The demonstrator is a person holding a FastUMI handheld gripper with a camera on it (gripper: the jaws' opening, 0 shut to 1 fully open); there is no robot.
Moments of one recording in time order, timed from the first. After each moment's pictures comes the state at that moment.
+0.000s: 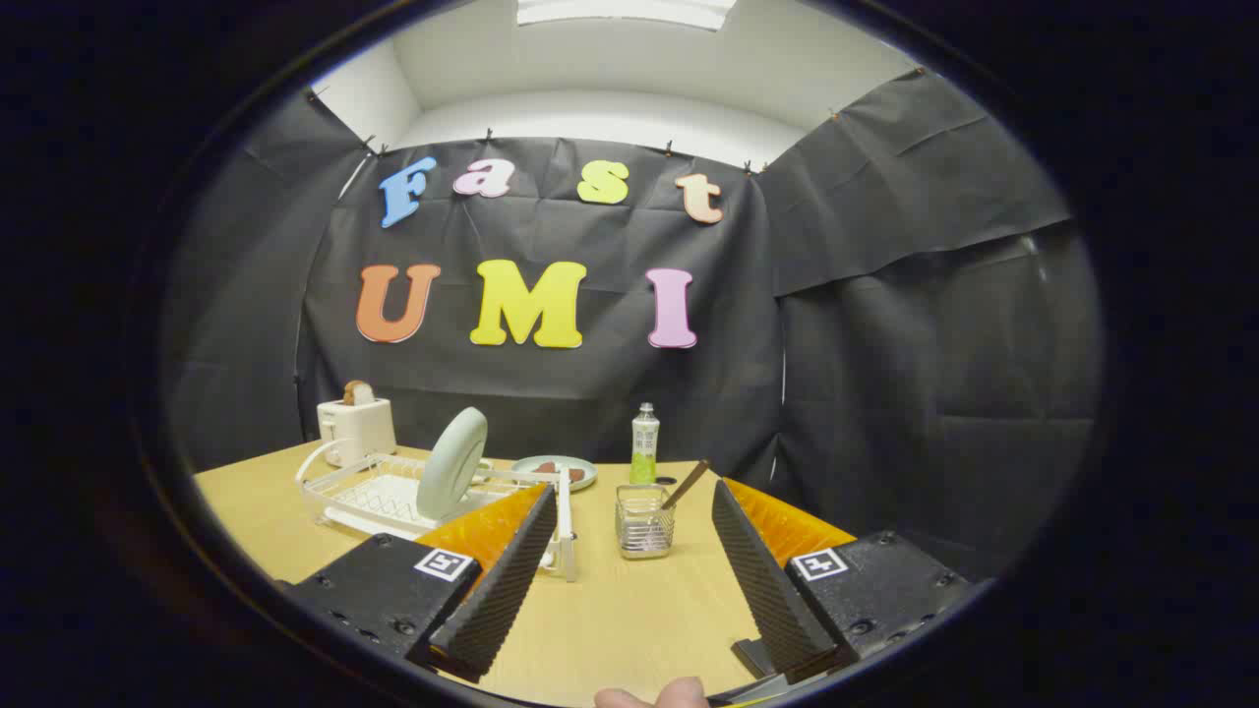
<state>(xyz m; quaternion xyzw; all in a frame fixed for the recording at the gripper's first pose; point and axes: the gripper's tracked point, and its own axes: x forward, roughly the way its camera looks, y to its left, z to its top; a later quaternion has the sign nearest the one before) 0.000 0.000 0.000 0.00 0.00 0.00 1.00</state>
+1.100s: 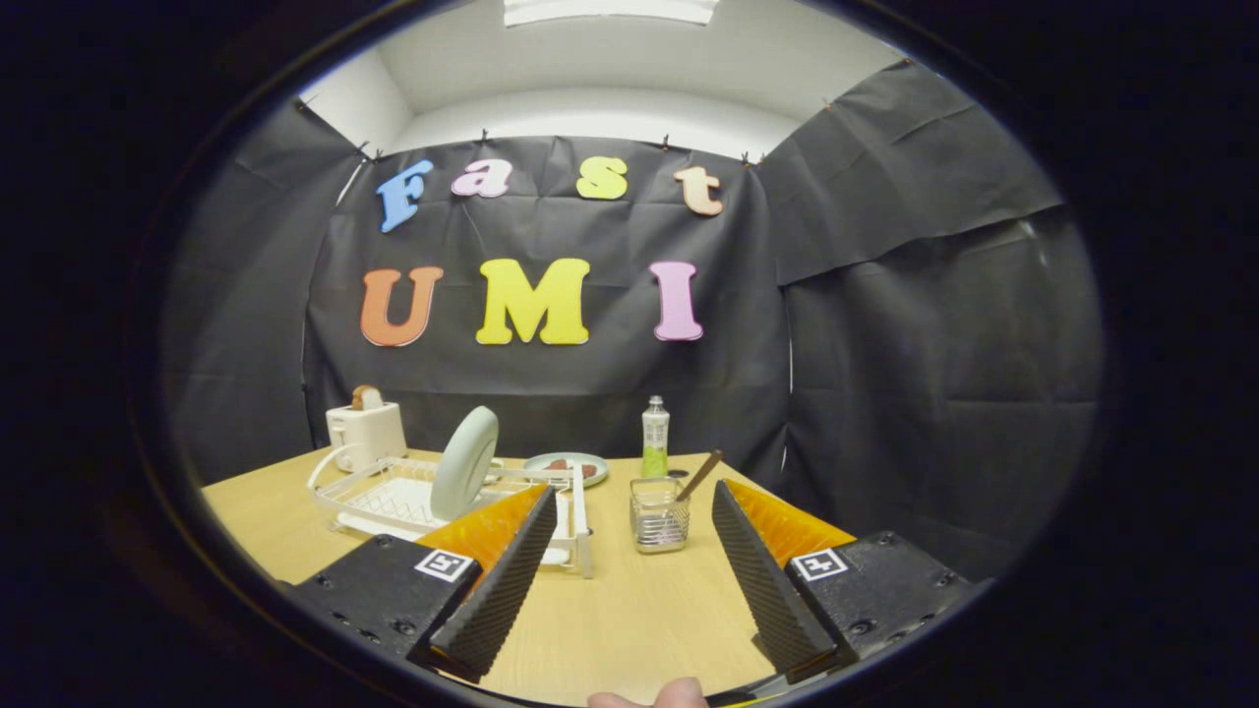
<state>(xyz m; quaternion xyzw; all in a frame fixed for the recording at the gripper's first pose) 0.006 0.012 -0.014 0.02 0.02 0.02 1.00</state>
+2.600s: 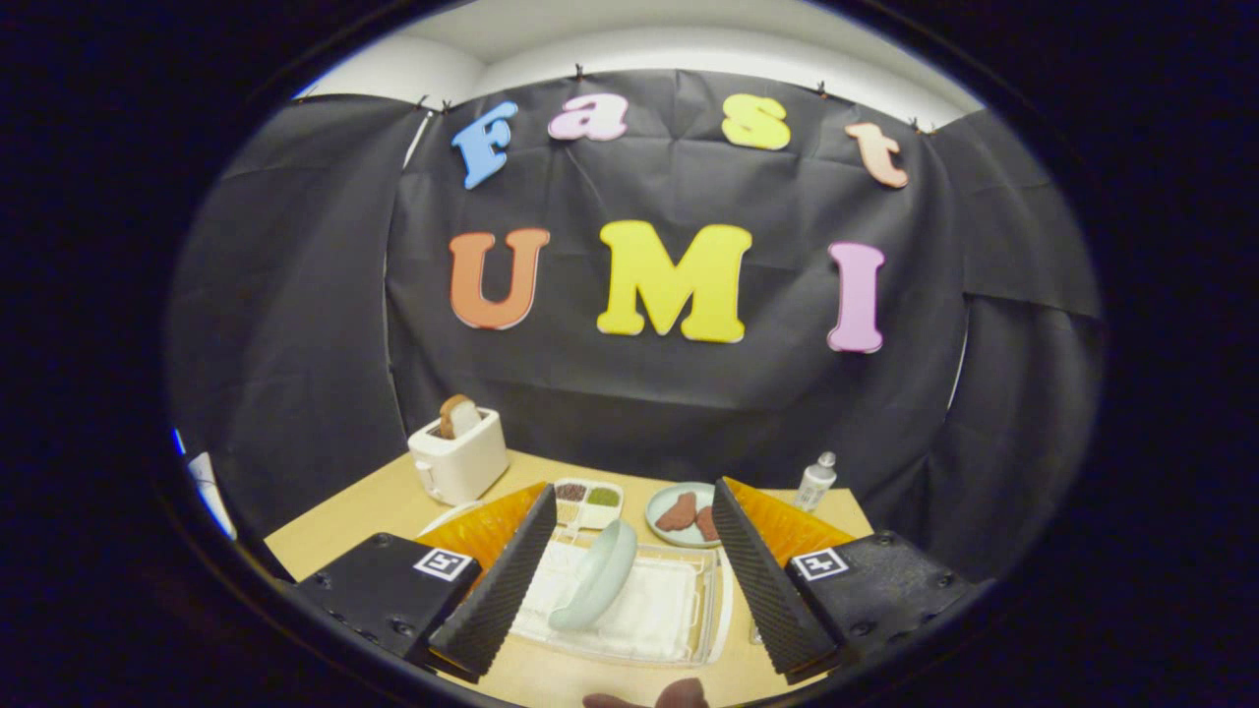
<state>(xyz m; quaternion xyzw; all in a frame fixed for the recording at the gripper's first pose) 0.181 0.208 0.154 -0.07 0.19 0.19 0.96</state>
